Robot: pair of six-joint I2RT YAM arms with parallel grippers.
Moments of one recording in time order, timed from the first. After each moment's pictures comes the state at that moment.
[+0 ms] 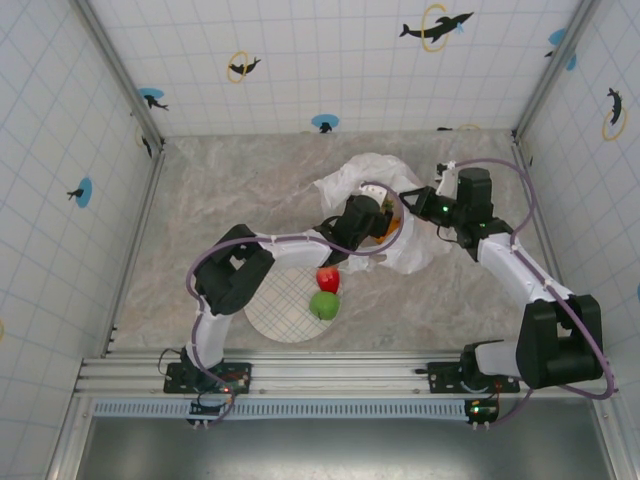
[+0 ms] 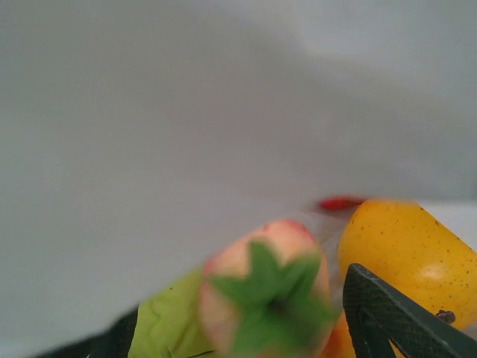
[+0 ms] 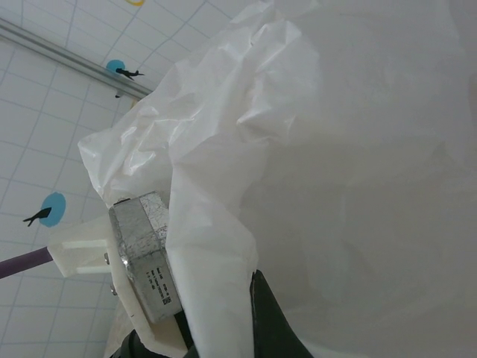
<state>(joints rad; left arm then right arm) -0.93 2.06 1.31 0.29 -0.33 -0.16 0.18 1.31 0.83 -0.01 -0.61 0.66</state>
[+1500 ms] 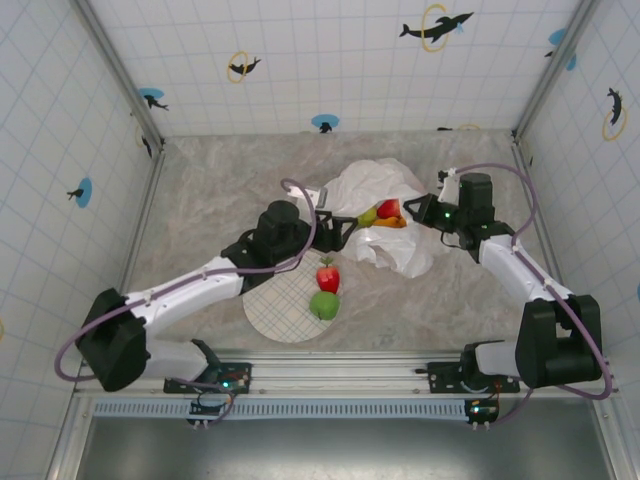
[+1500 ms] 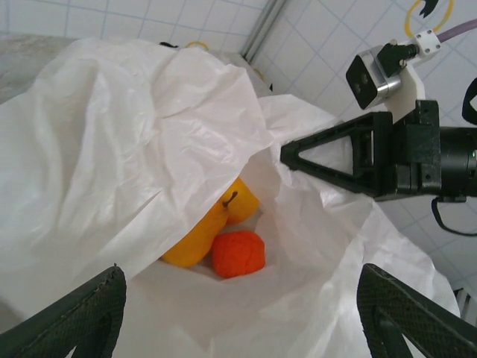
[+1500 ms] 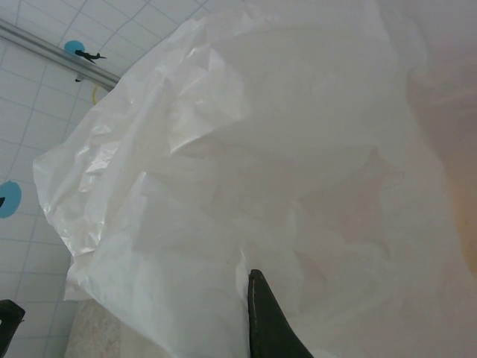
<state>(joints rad) -0.82 1.29 0.84 0.12 0.12 -0.48 0.16 1.31 0.80 -0.08 -0.58 0.56</state>
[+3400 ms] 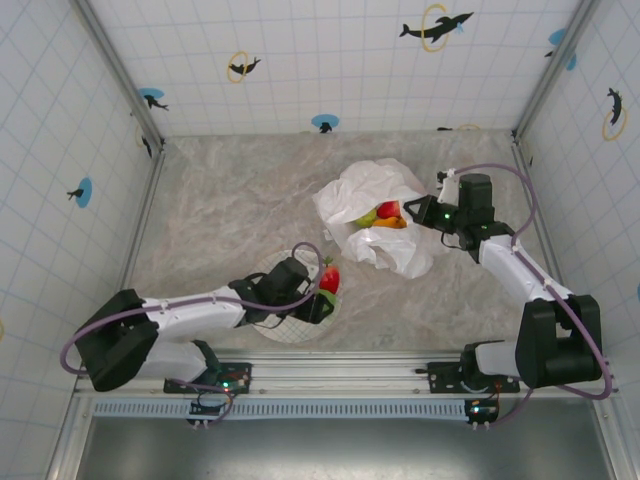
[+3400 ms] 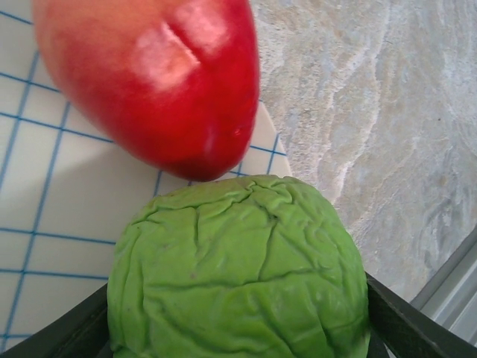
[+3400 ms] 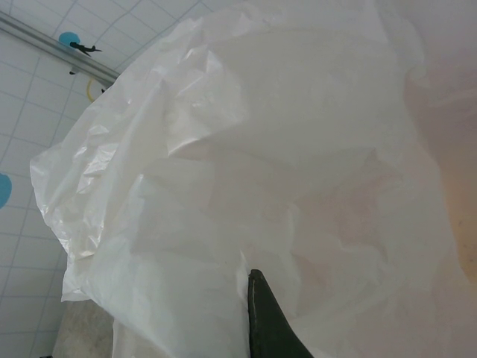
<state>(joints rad) -0.95 1.28 0.51 -0.15 0.19 -0.55 0.16 1.31 0.80 -0.08 -0.58 0.53</state>
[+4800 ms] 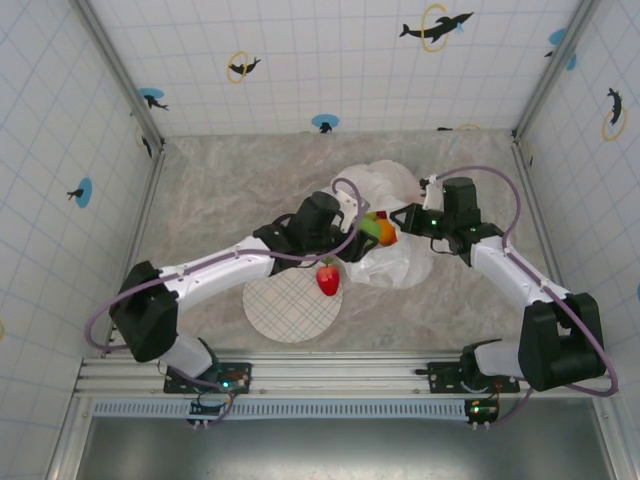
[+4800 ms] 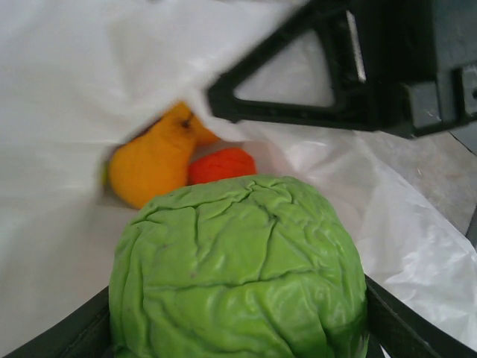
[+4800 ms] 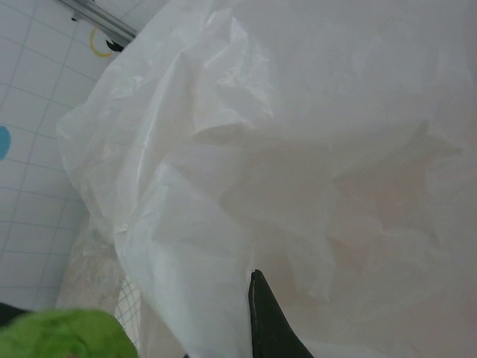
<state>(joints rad) -0.91 1.56 1.12 -0.18 0.20 -0.24 0.26 1.31 0.80 -0.12 -0.56 0.52</state>
